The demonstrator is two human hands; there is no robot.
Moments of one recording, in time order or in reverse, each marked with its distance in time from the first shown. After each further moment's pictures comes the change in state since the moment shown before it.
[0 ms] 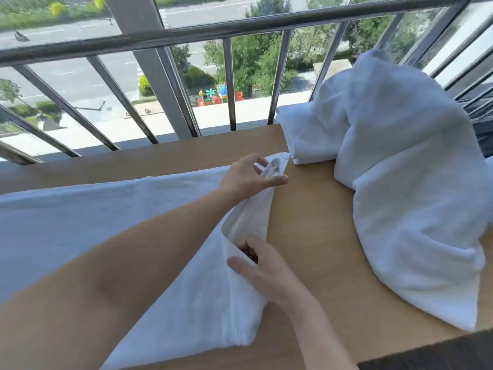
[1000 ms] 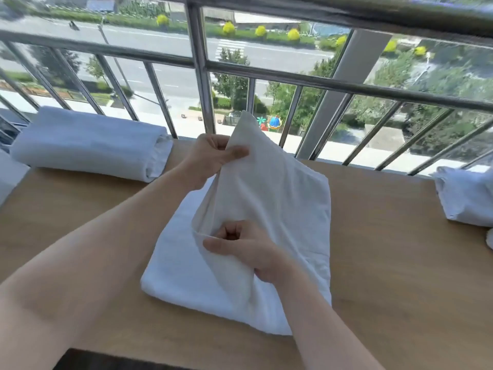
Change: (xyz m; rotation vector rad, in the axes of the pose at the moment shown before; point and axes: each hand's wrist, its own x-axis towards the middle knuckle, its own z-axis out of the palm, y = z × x) left_hand -0.214 -0.244 -0.391 -0.671 0.322 0.103; right_hand 0.060 -0.168 0.373 -0.004 -0.447 0.006
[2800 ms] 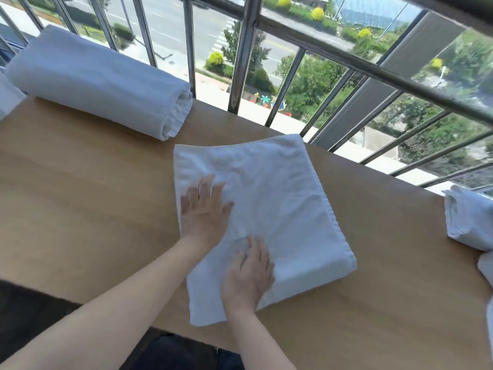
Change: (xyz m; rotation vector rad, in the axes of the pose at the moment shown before) left_hand -0.108 -0.154 0.010 1.123 0.302 -0.152; right_hand 0.010 0.127 0.082 -0.563 0.925 0.182
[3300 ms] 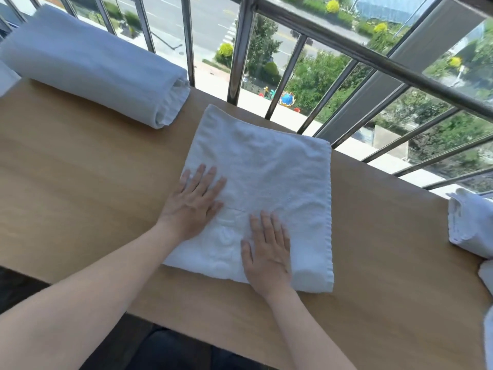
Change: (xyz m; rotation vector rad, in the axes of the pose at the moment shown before) left_hand 0.017 -0.033 0.016 0.278 -0.096 0.329; right_hand 0.078 0.052 -0.047 -0.523 -0.160 -0.683
